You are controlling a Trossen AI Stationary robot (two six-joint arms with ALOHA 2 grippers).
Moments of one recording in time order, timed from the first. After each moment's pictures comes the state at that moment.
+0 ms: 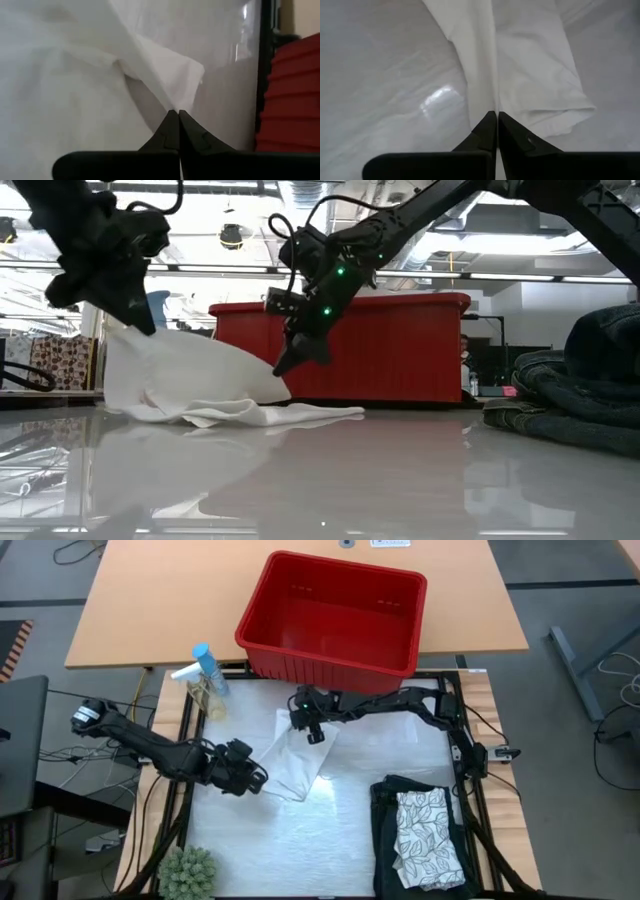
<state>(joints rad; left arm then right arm) -0.36 1.13 0.70 -0.70 -0.52 -1.24 -0.25 2.14 1.64 -0.28 0.17 -0.69</state>
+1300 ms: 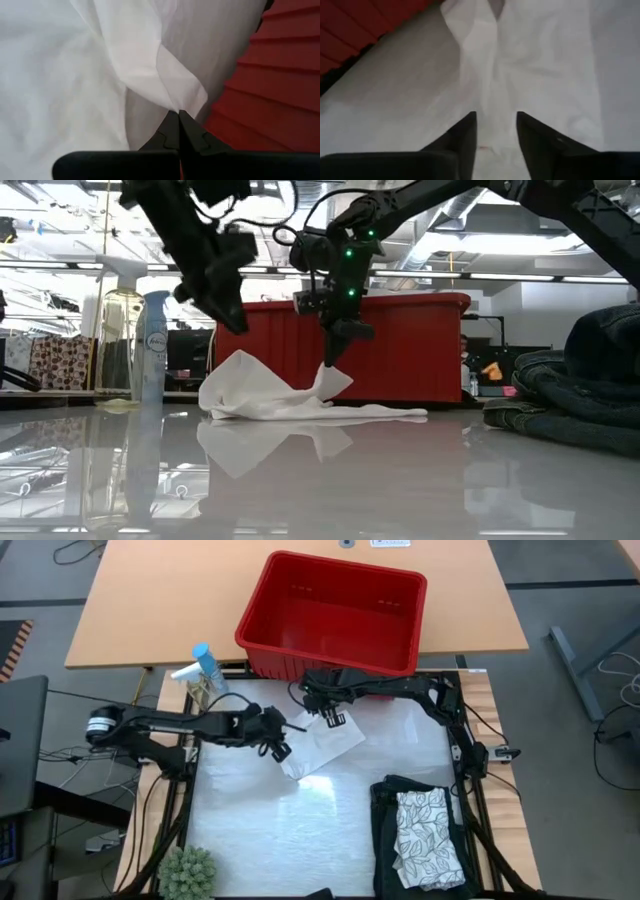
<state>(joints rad) 0.13 1.35 0.89 -0.45 -0.39 -0.38 -0.33 2.14 1.86 -0.86 0.29 -0.73</state>
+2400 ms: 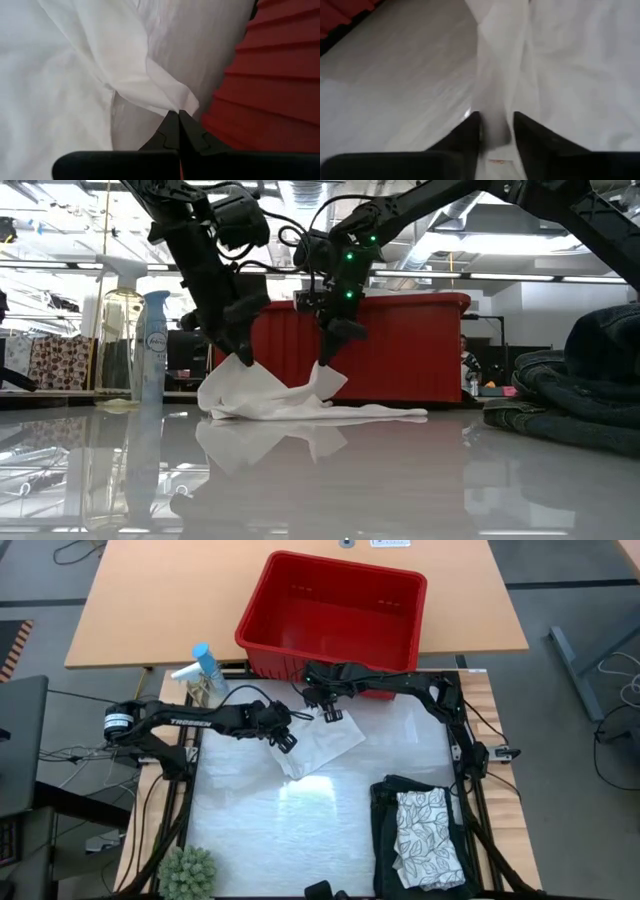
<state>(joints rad) 0.25 1.49 0.89 -0.39 -0.33 -0.41 -0.37 2.14 1.86 -0.79 0.20 -0.74</state>
